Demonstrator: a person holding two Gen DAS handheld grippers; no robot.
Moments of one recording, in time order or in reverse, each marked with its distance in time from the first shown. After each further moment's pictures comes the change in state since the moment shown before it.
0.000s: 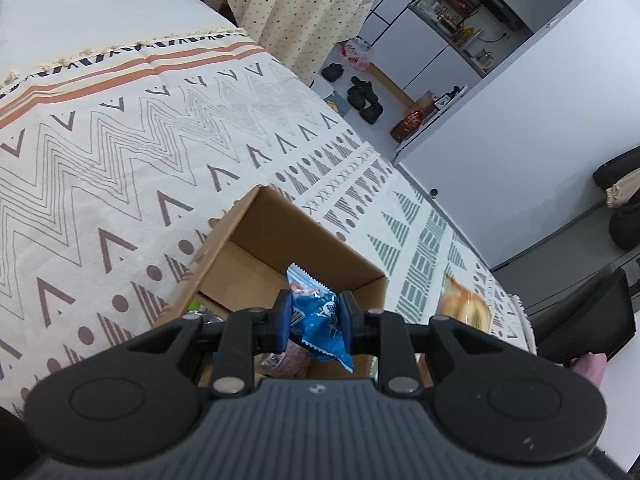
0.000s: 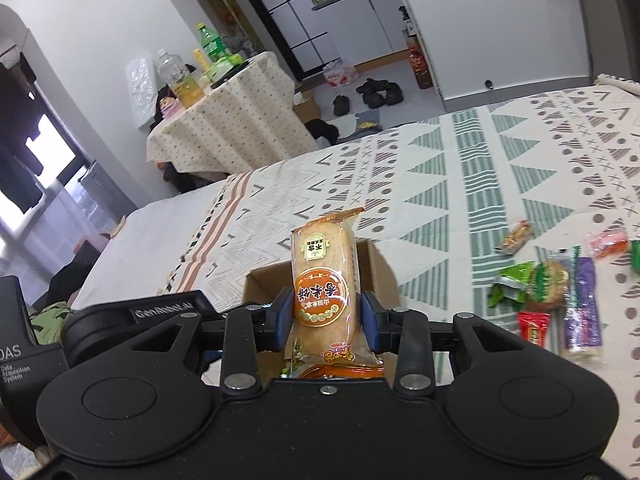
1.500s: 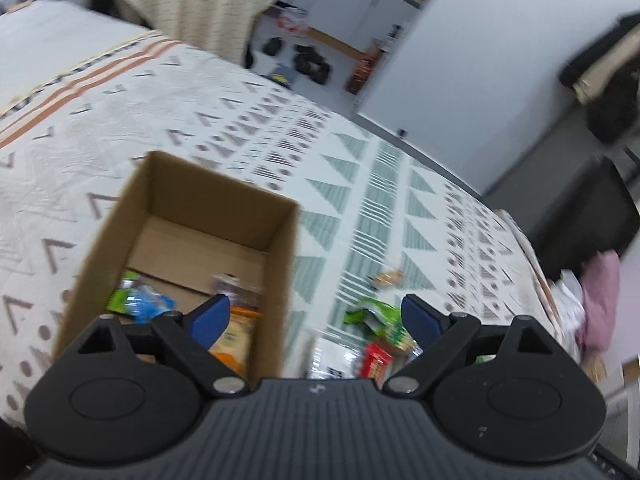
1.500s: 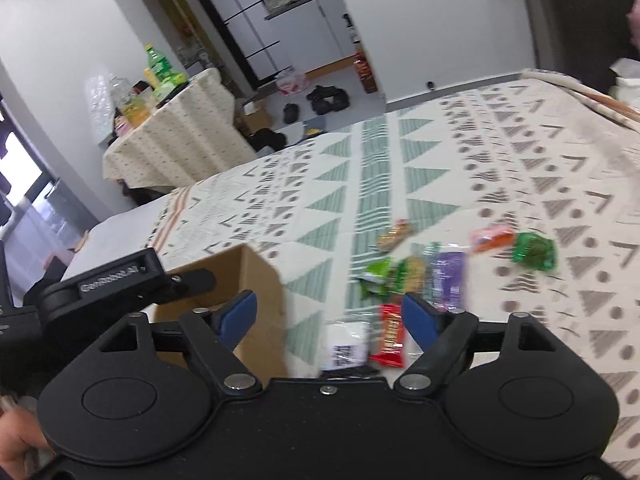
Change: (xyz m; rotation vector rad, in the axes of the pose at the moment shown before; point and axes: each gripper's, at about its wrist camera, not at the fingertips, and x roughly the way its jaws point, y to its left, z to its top) left arm 0.012 -0.085 -0.056 0.287 0.078 -0.018; right arm -0.071 -0.107 -0.006 0.065 -0.017 -0.118
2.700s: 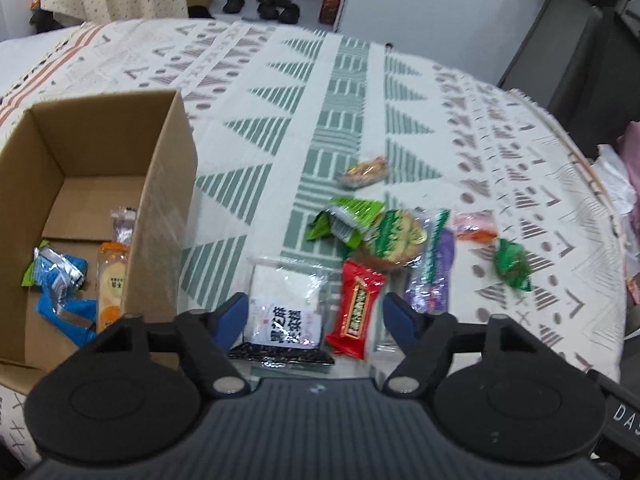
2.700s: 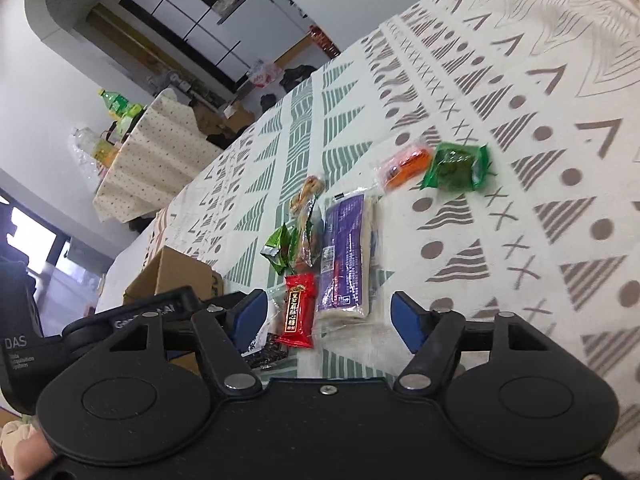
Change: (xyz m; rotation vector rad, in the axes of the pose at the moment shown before) left arm 0.103 -0.072 -0.065 0.233 0.175 0.138; right arm 0.048 -0.133 -0.034 0.254 0.073 0.125
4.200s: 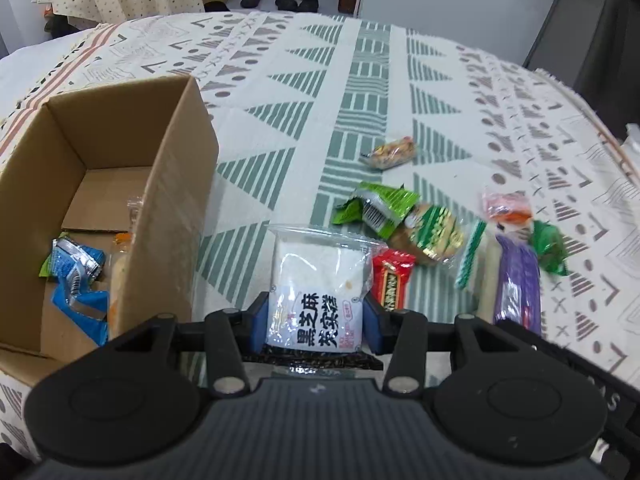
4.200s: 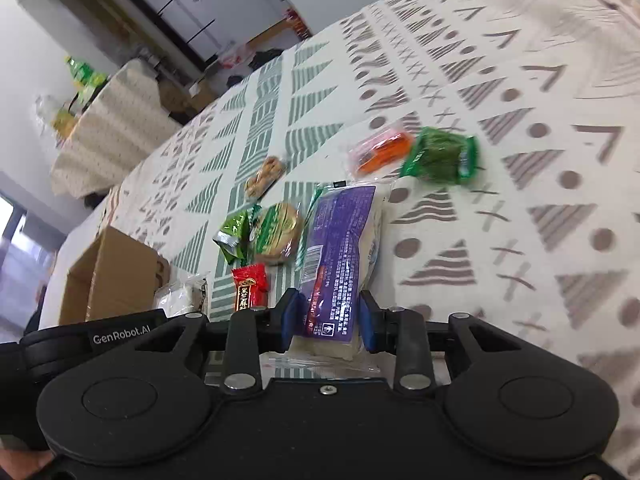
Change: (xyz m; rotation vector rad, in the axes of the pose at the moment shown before) left arm 0.005 -0.003 -0.004 0.025 0.012 0.095; right arm 0.020 0.004 -0.004 -0.043 0.024 -0.154
